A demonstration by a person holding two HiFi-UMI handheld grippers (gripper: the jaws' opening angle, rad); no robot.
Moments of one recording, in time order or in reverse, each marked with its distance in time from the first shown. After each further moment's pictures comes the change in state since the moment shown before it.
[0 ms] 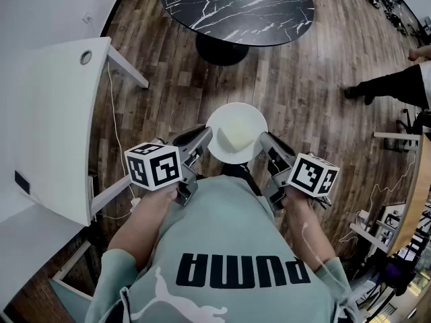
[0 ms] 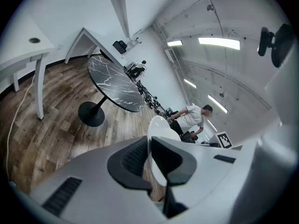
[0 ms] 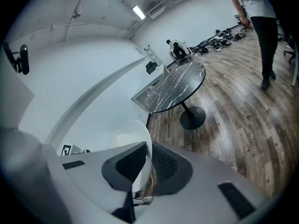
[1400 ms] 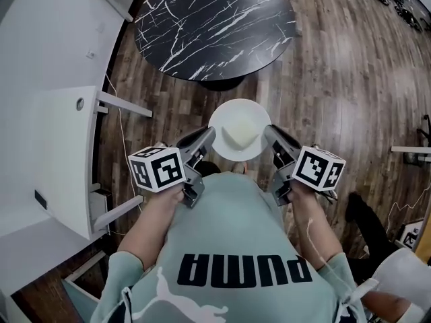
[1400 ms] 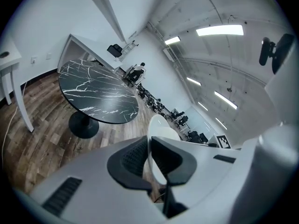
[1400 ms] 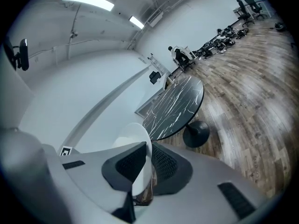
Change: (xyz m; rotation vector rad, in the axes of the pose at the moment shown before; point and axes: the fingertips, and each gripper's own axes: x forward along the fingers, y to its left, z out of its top) left arm 0.192 -0.093 0.075 0.053 -0.042 0.083; right arm -0.033 -0.131 0.194 0.000 -0.074 0.119
